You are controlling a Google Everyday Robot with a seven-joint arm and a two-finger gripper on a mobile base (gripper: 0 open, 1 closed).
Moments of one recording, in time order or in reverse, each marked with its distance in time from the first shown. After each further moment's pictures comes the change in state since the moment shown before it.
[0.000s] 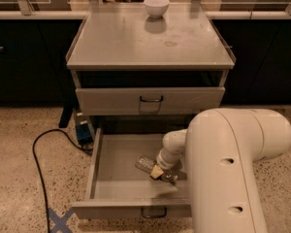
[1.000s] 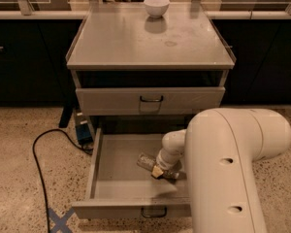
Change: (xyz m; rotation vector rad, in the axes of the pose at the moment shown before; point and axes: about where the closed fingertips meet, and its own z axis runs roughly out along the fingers) arm 0.000 0.000 0.000 0.000 0.000 0.000
